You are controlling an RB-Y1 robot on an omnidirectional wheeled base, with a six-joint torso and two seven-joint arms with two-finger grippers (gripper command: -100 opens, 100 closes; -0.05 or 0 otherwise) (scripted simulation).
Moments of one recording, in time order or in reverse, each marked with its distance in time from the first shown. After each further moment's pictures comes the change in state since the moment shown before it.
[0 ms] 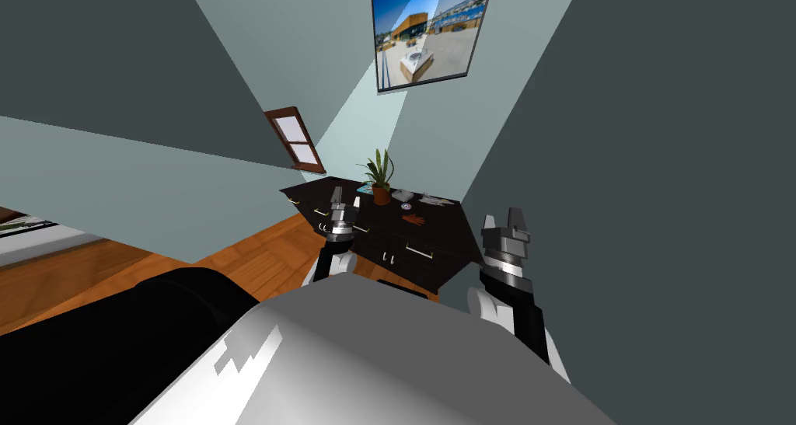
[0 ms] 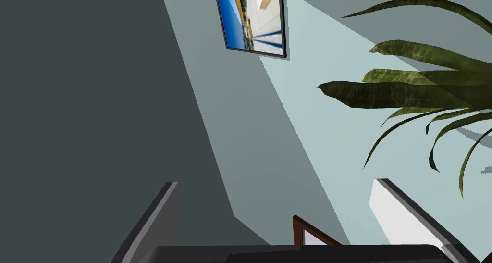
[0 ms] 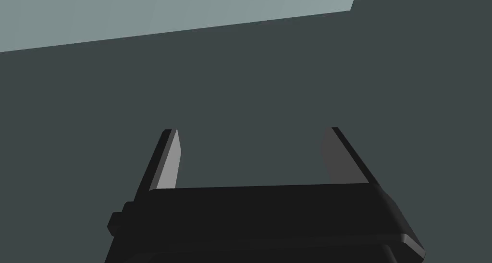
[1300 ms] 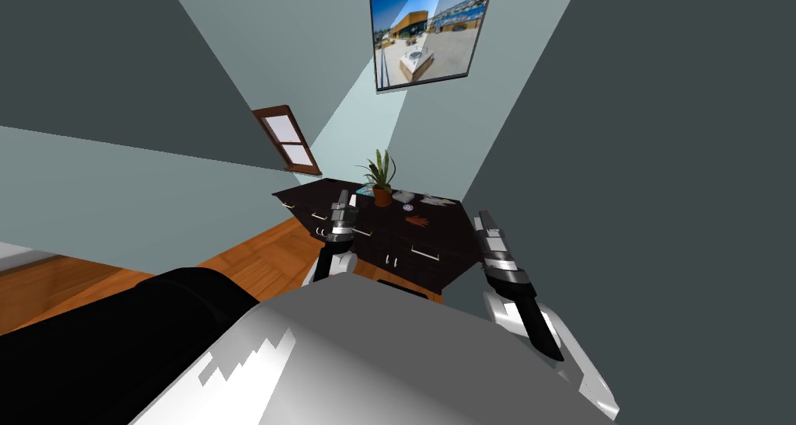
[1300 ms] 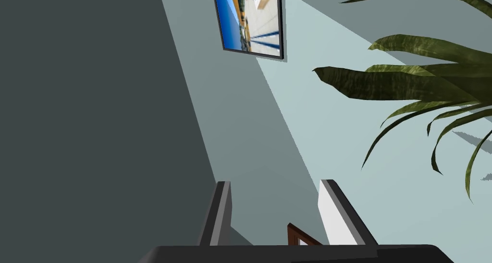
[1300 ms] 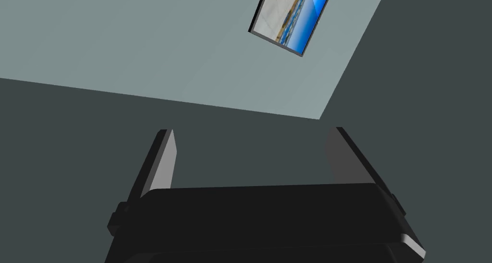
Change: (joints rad) left arm 0.000 0.000 0.000 0.000 0.000 0.000 0.000; right arm -0.072 -0.348 -0.035 0.146 0.085 -0.030 0.000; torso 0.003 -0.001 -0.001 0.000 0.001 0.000
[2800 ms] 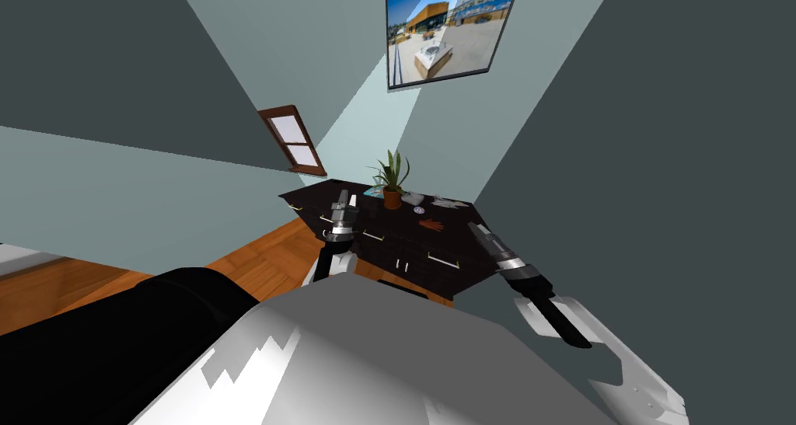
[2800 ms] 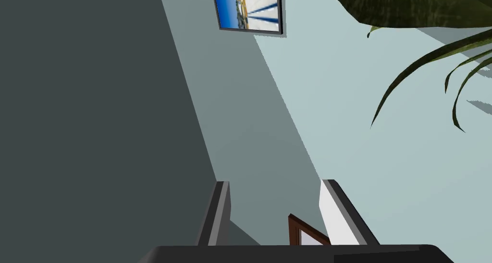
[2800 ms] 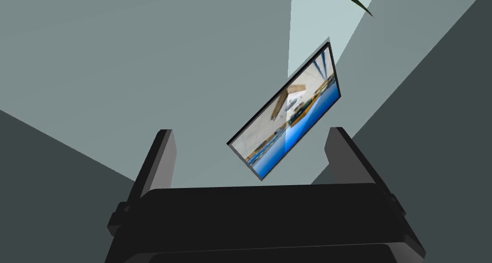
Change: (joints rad) left arm 0.000 0.000 0.000 0.000 0.000 0.000 0.000; right arm -0.066 -0.387 -0.032 0.258 0.145 -0.041 0.054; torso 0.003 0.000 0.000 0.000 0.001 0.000
